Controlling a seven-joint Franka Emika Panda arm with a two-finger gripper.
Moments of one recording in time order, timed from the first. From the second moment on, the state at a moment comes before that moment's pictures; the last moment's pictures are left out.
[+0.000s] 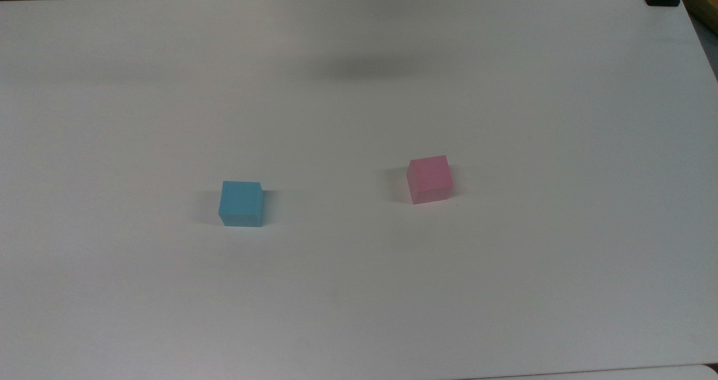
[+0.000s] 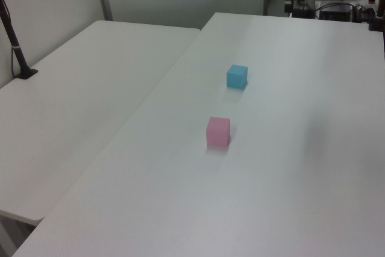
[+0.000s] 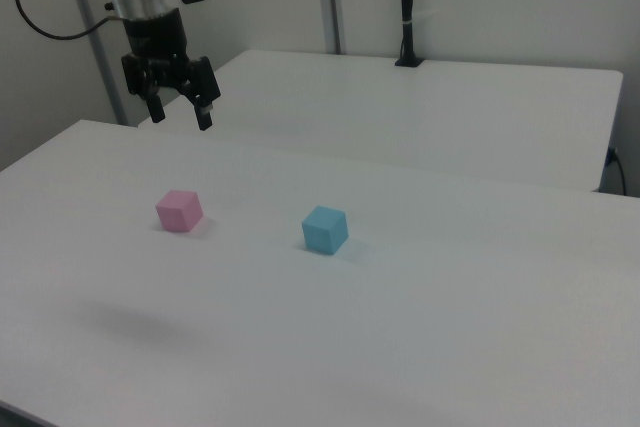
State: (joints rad) arm 0.04 -0.01 -0.01 -1.56 -0.04 1.54 0.02
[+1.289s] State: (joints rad) arm 0.04 0.00 -0.01 -1.56 -0.04 1.54 0.02
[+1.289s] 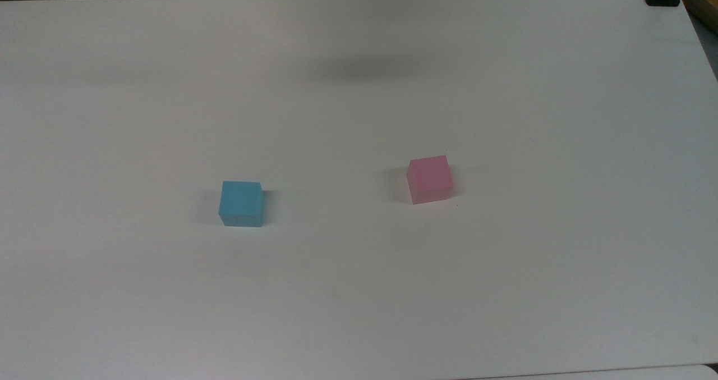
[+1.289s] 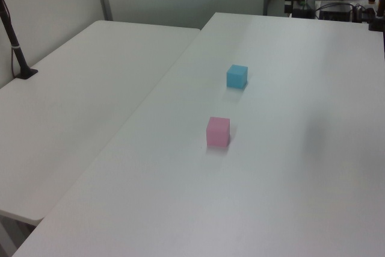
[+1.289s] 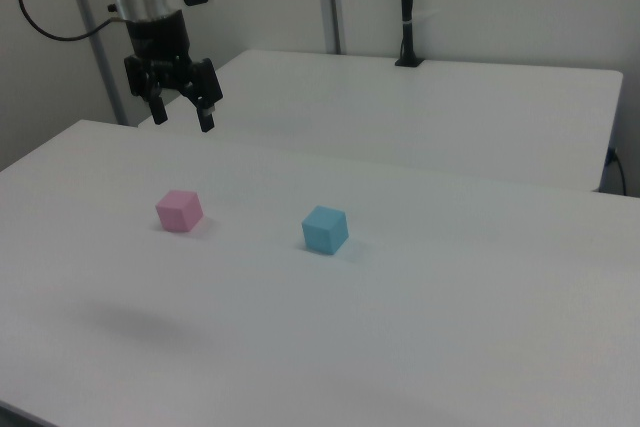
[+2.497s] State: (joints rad) arm 0.00 0.27 -0.03 -1.35 -0.05 1.64 0.01
